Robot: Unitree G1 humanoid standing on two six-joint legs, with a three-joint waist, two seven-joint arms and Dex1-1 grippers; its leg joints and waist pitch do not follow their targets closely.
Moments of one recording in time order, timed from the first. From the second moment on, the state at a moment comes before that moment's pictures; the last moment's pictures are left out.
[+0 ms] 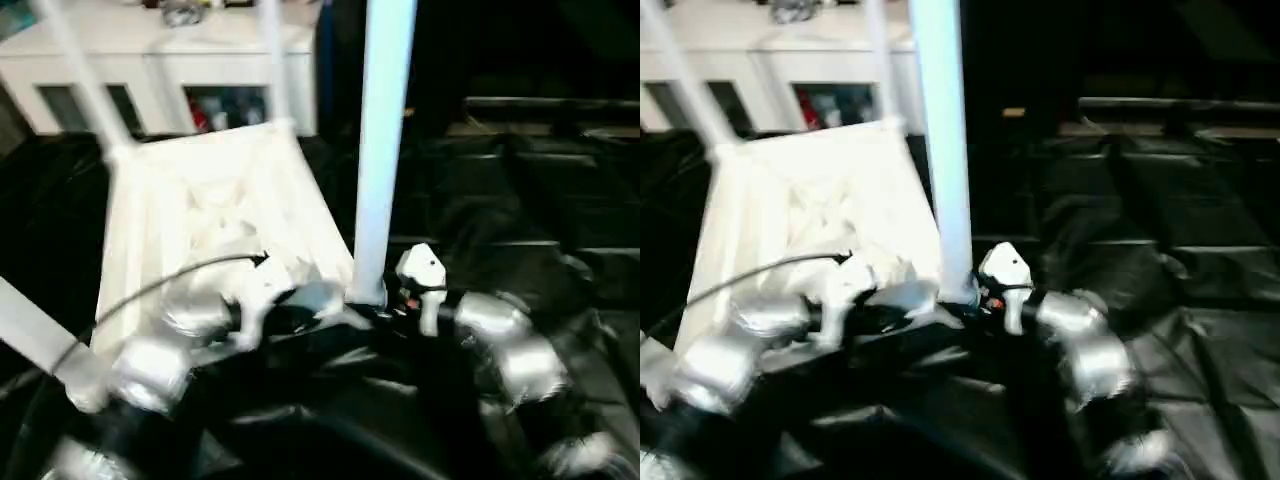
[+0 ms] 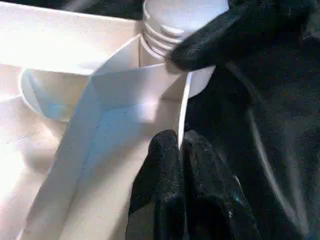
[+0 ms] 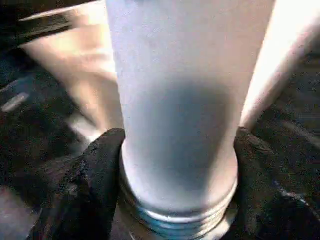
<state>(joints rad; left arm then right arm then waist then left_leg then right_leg) -0.29 0.26 -0.22 0.07 -0.01 0.52 -0.84 -0.34 -0.18 0.12 0.41 0.05 0.04 0.75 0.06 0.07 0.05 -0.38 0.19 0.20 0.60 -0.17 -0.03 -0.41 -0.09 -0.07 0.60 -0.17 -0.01</state>
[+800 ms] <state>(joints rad) -0.23 0.22 -0.27 -0.02 -0.01 0.55 -0.77 -0.32 -0.28 0.12 0.35 0.08 0.09 0.86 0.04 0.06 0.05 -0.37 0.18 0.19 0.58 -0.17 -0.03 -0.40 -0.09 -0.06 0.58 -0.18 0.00</state>
